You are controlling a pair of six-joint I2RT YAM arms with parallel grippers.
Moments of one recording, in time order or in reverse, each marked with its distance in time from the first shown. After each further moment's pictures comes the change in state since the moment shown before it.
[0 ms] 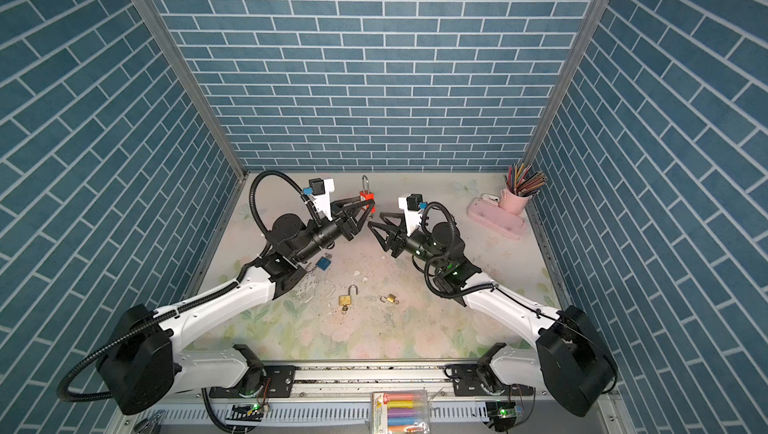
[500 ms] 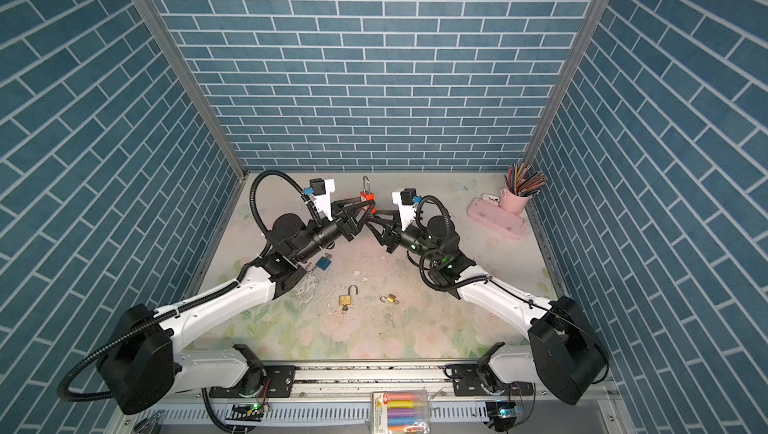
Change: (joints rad) left arm 0.001 0.002 0.000 0.000 0.011 0.001; right arm 0.000 0.059 0.058 0.006 -0.049 0.031
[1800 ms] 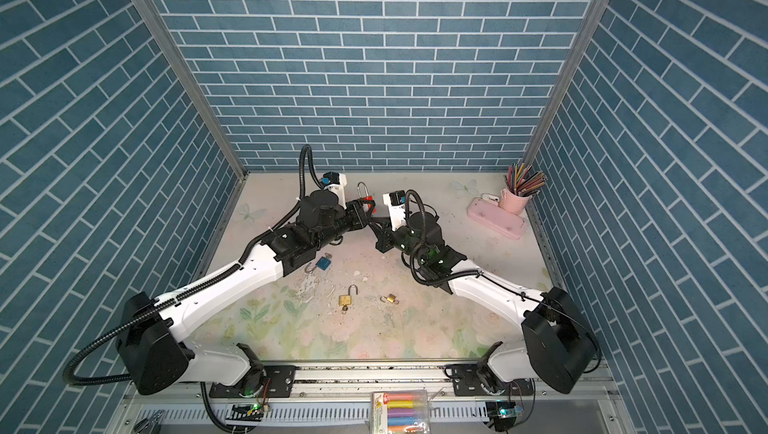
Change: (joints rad) left arm -0.046 0.112 0.352 -0.792 -0.356 -0.168; right arm 0.051 0.058 0.084 -0.278 0.213 -0.058
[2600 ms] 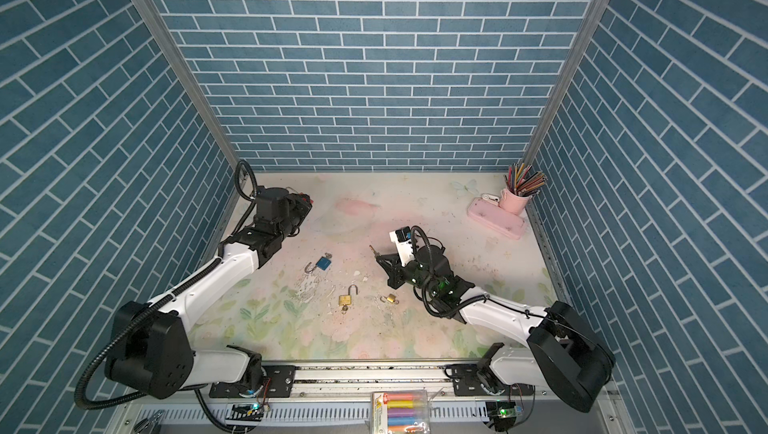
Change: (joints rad) left arm 0.417 -0.058 -0.203 0.061 -0.076 -0.353; right arm 0.042 -0.122 -0.336 0.082 -0.046 0.008
